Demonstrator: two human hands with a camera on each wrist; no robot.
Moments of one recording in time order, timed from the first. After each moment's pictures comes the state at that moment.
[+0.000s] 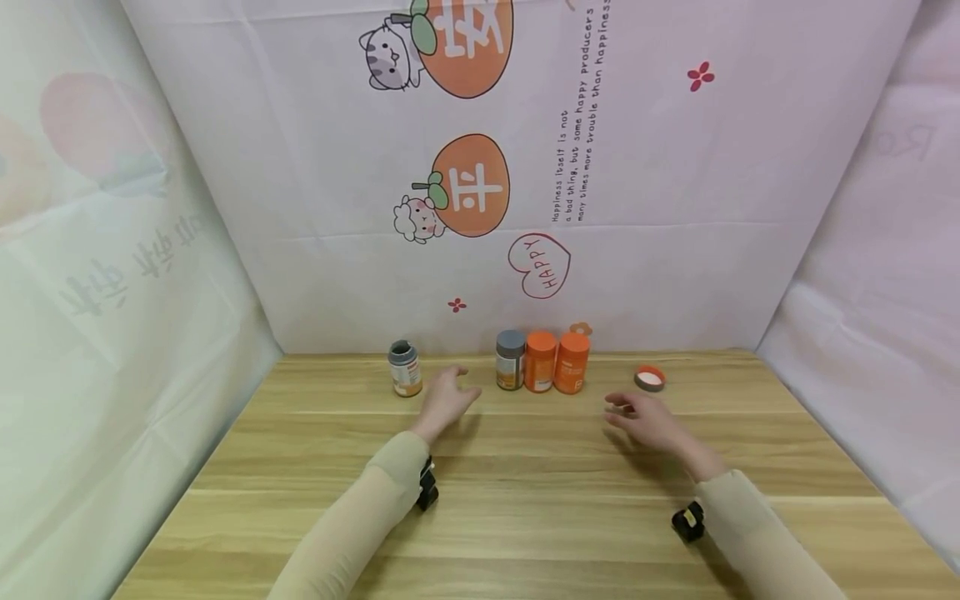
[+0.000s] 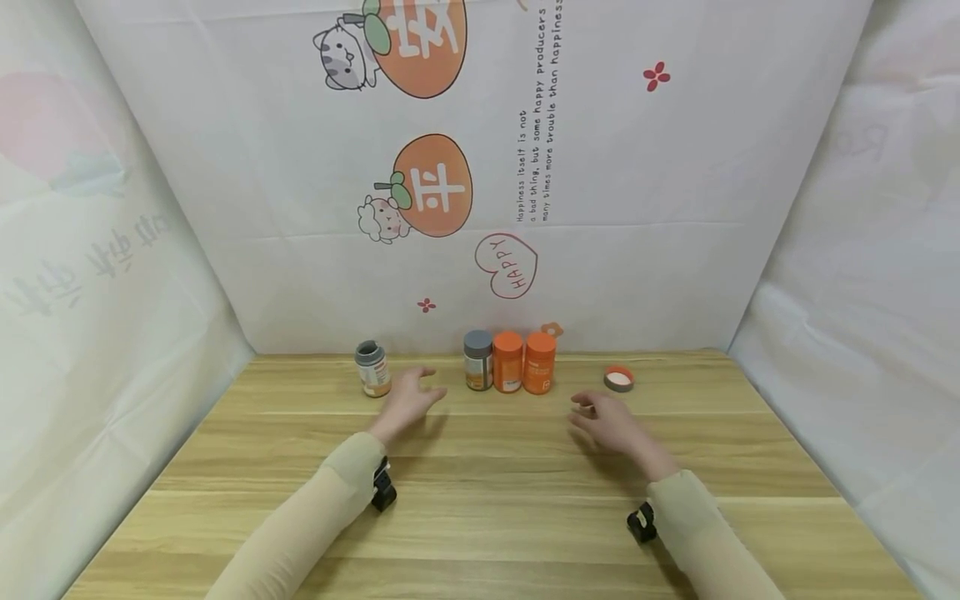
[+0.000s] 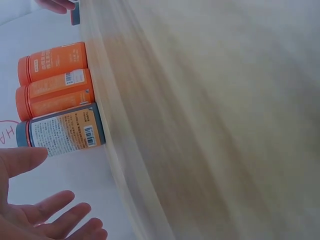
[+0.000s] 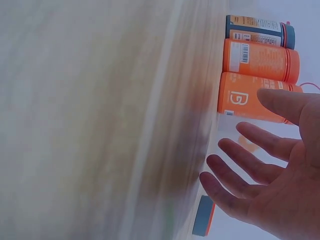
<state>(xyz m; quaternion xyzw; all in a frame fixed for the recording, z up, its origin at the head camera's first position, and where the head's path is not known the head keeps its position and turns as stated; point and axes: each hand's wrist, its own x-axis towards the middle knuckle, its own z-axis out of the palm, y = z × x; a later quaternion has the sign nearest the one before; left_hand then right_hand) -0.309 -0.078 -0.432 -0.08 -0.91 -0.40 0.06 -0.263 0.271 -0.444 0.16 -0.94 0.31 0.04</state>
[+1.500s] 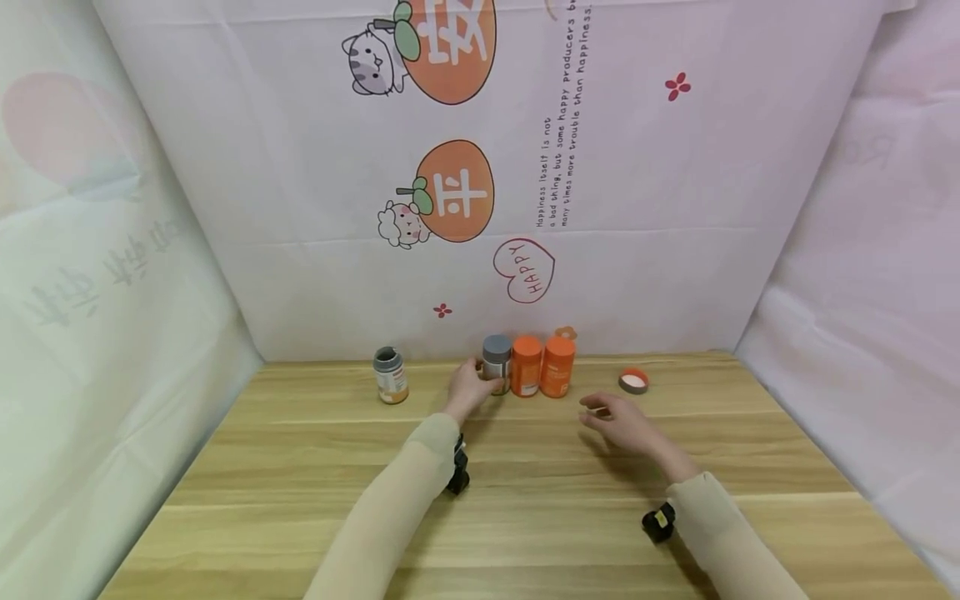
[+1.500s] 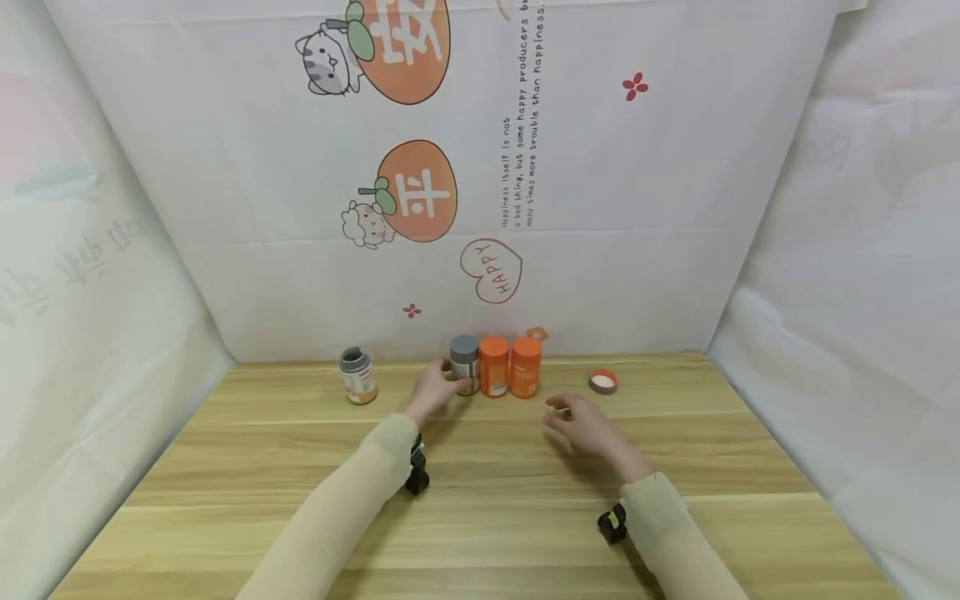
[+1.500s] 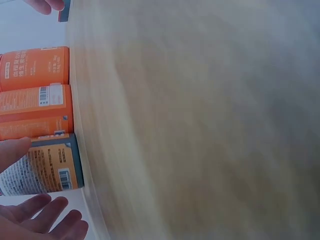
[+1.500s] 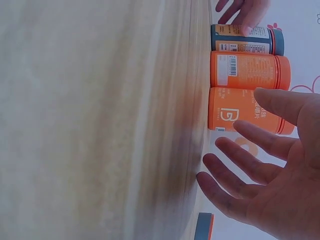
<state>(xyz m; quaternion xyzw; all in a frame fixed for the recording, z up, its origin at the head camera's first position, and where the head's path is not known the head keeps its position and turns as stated) -0.354 -0.018 -0.450 -0.06 -0.89 -0.46 0.04 -0.259 0.256 -0.440 0.14 -0.93 0.34 0.02</state>
